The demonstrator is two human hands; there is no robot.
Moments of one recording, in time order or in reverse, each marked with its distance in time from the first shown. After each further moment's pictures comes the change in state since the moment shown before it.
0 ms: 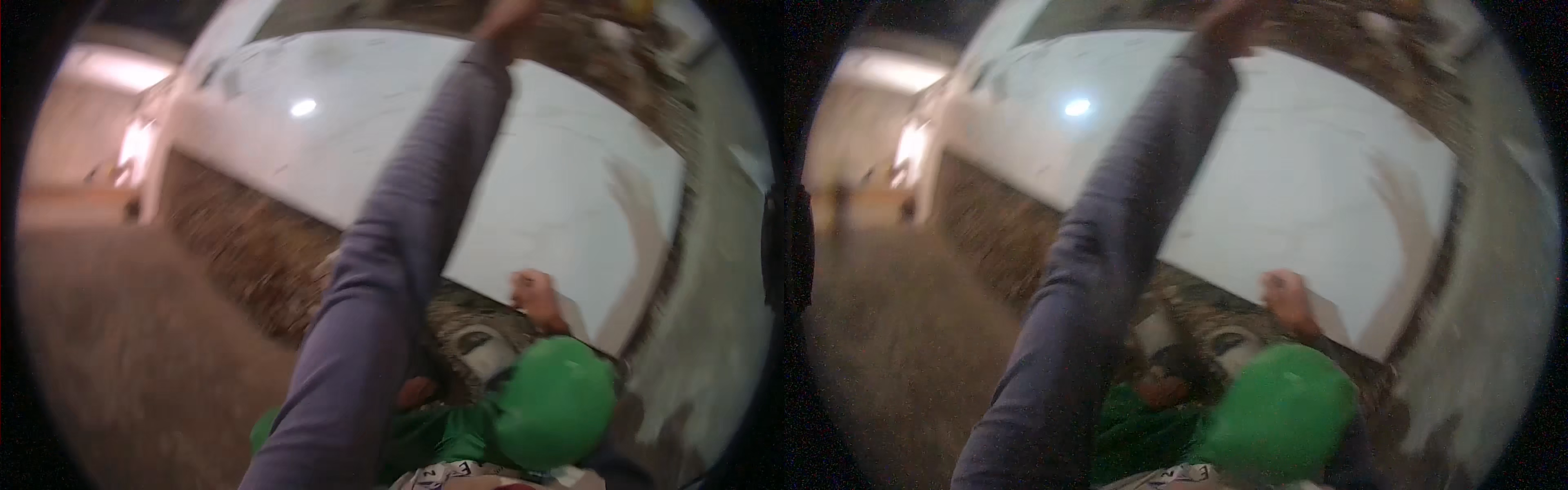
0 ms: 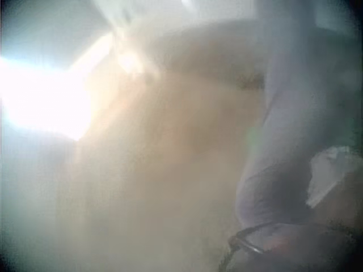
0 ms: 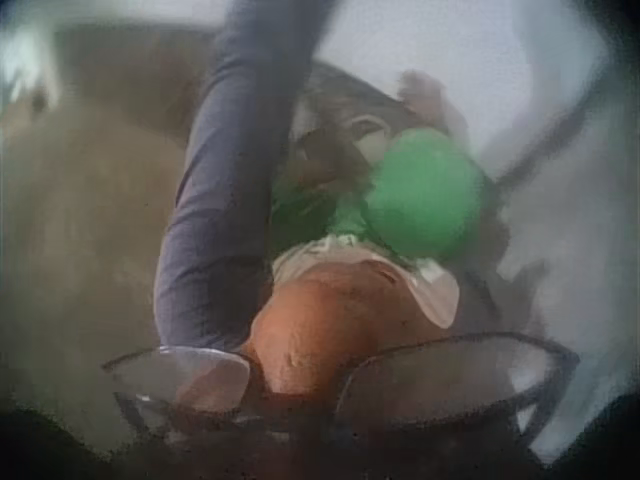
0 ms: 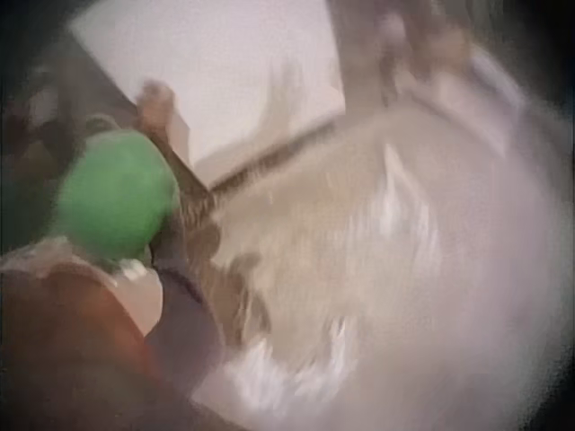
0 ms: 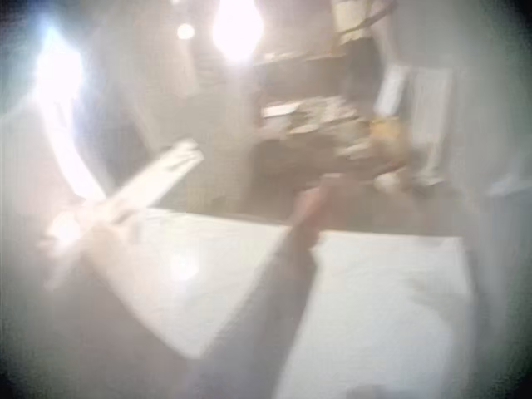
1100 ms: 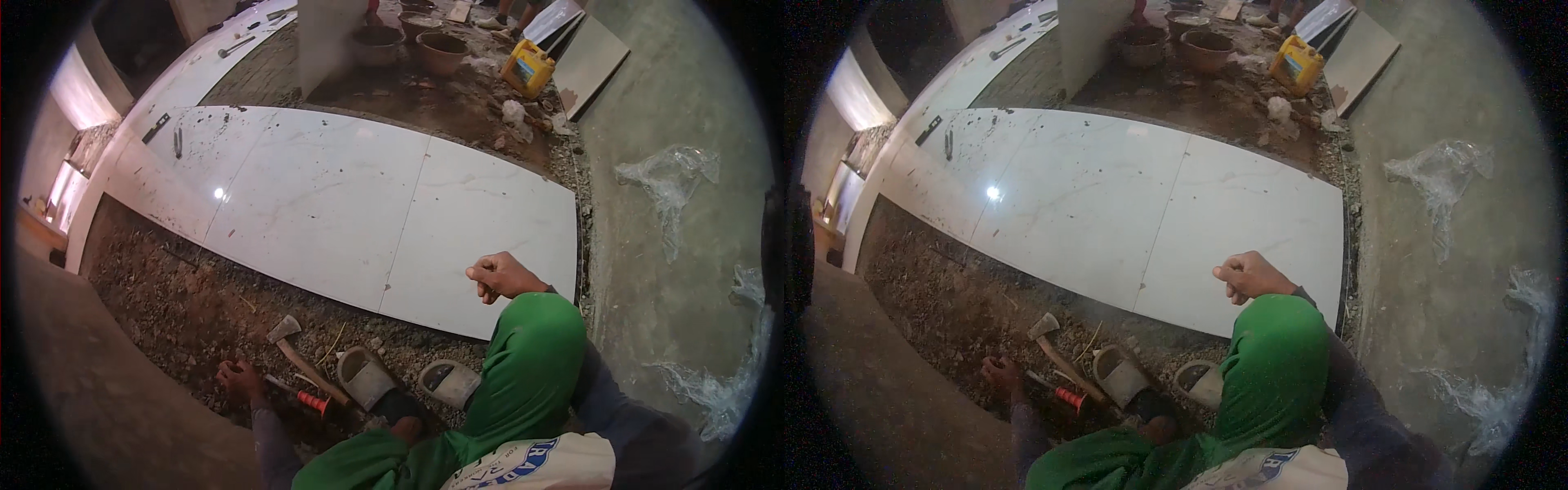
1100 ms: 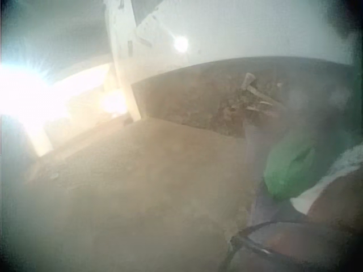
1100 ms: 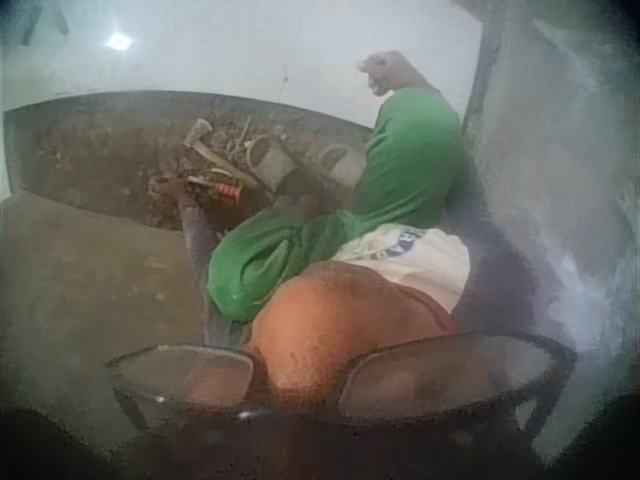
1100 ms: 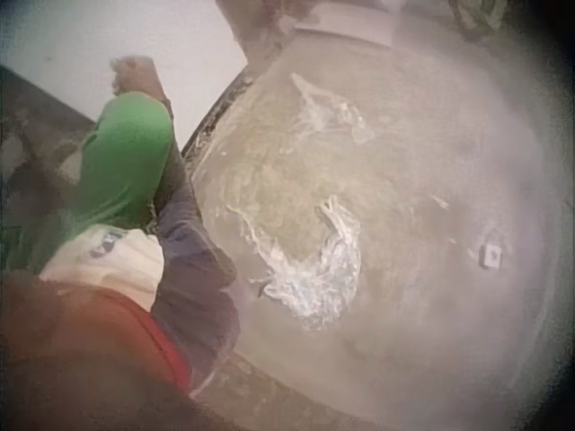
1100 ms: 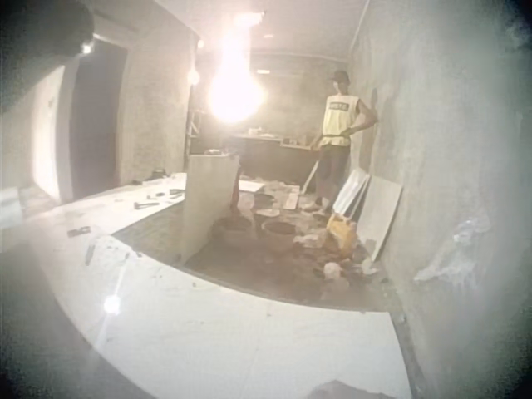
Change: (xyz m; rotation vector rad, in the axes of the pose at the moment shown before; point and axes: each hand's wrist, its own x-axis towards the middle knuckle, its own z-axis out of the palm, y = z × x) left_hand -0.655 -0.083 -0.367 1.328 0.982 -0.876; right_hand -0.080 -0.181 -0.008 -0.353 -0.030 -0.032
